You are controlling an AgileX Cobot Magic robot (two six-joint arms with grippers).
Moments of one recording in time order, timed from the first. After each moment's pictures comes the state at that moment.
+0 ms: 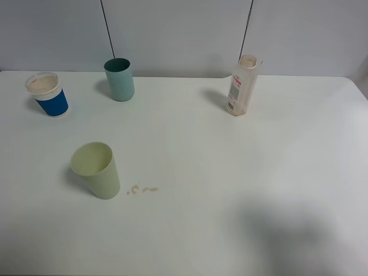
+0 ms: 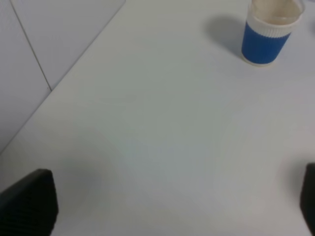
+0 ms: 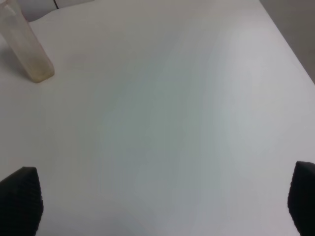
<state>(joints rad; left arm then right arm) 0.29 -0.01 -0.51 0.10 1.06 -0.14 0.07 0.00 -0.50 -0.16 1.07 0.26</state>
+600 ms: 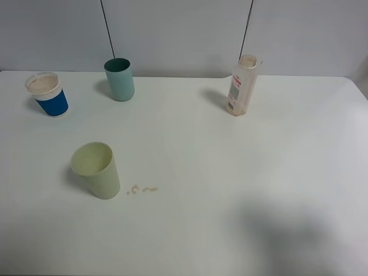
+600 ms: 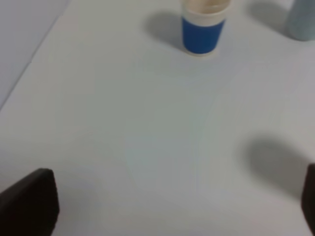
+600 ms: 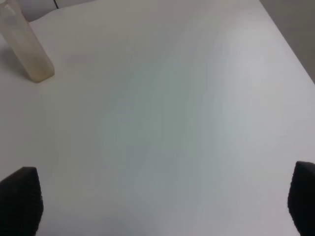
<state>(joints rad) 0.15 -0.01 -0.51 0.03 1.06 -0.04 0.07 0.00 -0.50 -0.16 1.07 0.26</state>
